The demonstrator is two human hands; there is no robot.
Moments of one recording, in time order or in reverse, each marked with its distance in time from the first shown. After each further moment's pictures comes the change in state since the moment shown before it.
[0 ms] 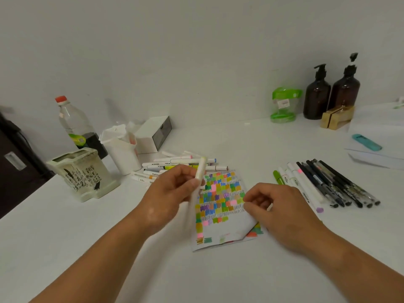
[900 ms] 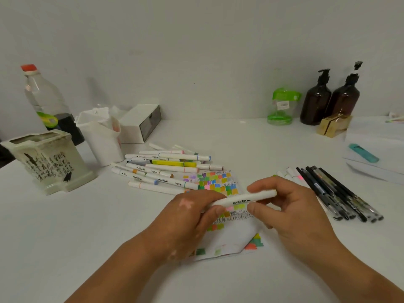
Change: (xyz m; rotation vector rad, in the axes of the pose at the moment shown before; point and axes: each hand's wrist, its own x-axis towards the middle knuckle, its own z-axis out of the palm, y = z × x) left_hand -0.006 -0.019 0.036 0.643 -0.129 0.399; right_hand 0.004 -0.023 -0.001 0.366 0.073 0.076
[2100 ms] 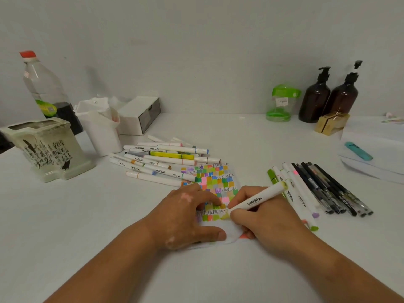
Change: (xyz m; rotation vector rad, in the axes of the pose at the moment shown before) left_hand 0.001 -0.019 0.014 0.212 -0.219 -0.144; right_hand 0.000 0.011 0.013 -0.261 -0.168 0.232
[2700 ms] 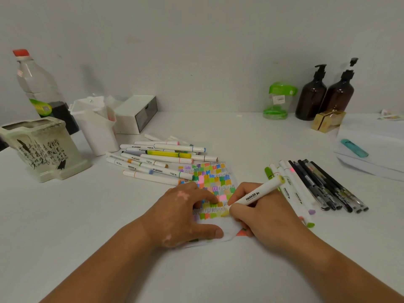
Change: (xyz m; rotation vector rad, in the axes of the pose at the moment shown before) left_hand 0.000 0.001 -0.002 -0.013 -0.003 -0.004; right_hand 0.001 0.000 0.001 0.004 0.031 -0.004
